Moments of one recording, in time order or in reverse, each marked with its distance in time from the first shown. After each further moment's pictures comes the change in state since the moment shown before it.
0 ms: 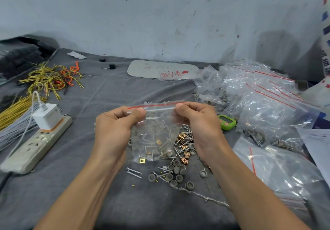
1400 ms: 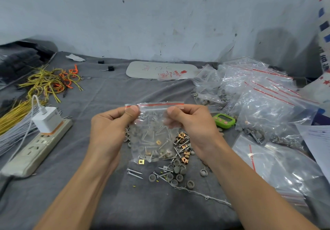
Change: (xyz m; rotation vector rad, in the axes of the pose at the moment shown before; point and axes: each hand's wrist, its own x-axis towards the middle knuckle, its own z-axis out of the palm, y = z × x) left_hand 0.004 0.002 -0.008 -0.020 -0.047 0.022; right_hand 0.000 0.002 0.002 0.001 -0.118 0.022
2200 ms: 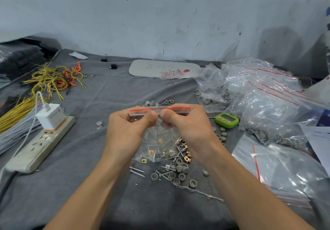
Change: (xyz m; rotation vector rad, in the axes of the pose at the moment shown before) left_hand -0.010 -0.006 0.012 0.168 -0.152 0.166; right_hand 0.001 0.010 0.013 -0.051 -0.027 -0.081
